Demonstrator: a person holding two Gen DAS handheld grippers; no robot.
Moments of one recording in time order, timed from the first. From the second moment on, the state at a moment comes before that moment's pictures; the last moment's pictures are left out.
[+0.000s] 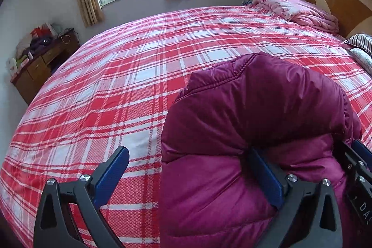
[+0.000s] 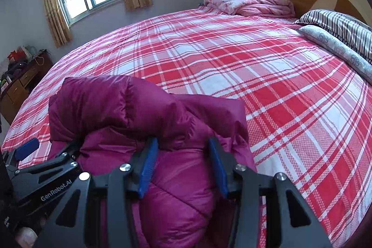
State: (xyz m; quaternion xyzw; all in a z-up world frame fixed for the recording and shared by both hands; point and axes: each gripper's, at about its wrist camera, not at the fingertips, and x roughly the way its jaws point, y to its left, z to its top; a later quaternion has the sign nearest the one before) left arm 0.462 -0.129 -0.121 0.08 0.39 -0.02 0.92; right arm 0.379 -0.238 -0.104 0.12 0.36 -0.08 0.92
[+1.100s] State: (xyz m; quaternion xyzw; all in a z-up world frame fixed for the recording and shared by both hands) left arm 0.469 -0.128 -0.133 0.06 0.41 -0.03 0.91; right arm 0.391 -0.237 -0.120 0.11 0.39 -0.09 0.91
